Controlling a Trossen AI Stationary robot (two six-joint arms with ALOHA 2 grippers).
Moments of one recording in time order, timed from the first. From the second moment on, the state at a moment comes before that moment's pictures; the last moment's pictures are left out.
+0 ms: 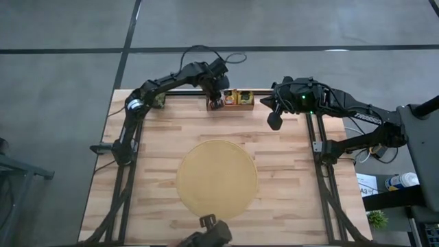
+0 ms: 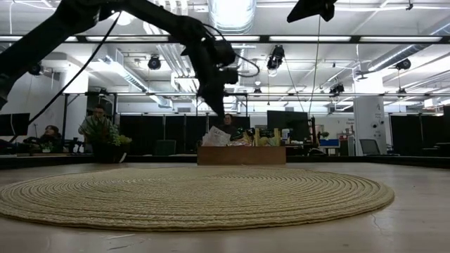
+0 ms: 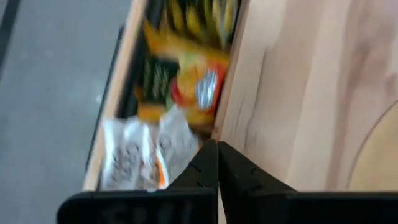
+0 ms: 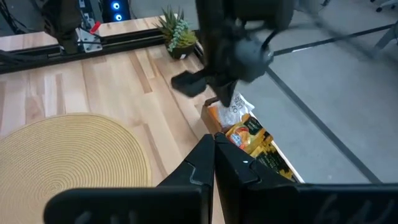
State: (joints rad) left arm 0.60 2.10 2.01 -1.00 0.09 0.34; right arm -0.25 1.13 1.30 -0.70 0.19 0.04
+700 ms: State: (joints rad) left arm 0.67 2.11 1.93 -0.92 0.15 0.37; right arm -0.25 1.08 1.30 -0.77 0.19 0.02
